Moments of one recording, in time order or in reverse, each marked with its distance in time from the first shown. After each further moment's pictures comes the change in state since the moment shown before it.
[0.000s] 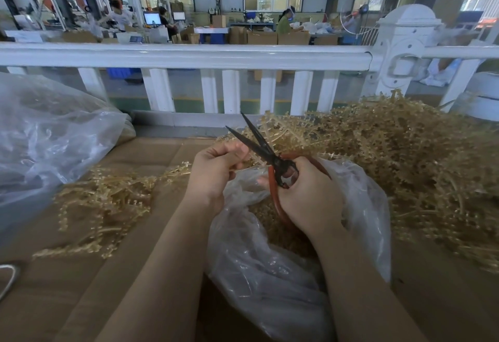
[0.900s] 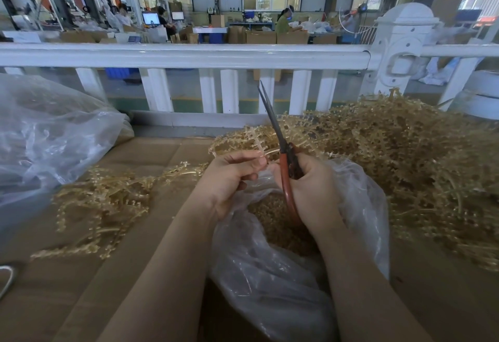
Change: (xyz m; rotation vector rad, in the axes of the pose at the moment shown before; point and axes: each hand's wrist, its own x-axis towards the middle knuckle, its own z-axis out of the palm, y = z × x) left_hand -0.007 -0.001 0.010 0.030 -0.212 -0.149; right_hand 0.003 -0.005 -0.005 0.548 -0.026 0.161
